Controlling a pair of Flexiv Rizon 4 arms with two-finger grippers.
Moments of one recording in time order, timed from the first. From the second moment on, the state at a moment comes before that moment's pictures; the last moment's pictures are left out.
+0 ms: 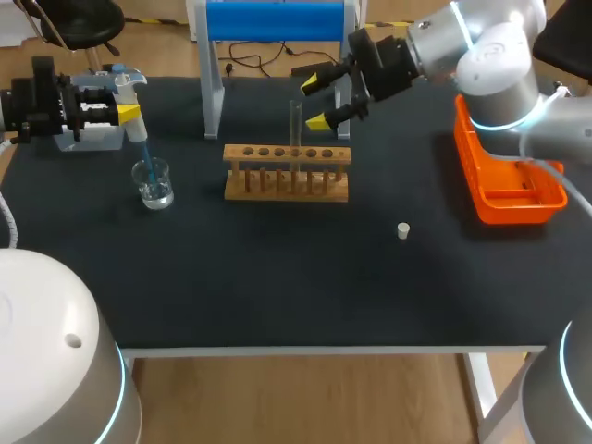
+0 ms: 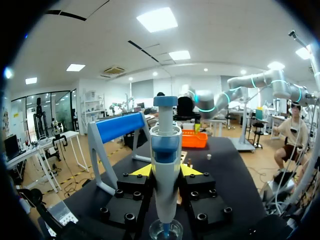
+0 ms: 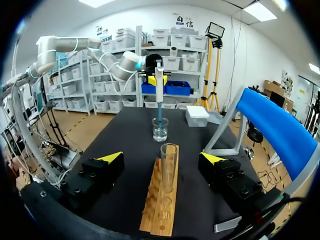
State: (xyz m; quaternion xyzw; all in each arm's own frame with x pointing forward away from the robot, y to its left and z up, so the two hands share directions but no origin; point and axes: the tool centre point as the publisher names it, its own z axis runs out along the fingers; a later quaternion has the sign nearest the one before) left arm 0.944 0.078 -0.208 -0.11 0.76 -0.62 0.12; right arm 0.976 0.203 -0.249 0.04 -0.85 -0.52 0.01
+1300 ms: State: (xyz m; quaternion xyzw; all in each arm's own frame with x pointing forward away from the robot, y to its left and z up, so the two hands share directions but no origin) left arm 0.944 0.078 -0.208 -0.11 0.76 -0.62 0.12; right arm 0.970 0.210 -0.258 0.04 -0.86 -0.51 -0.02
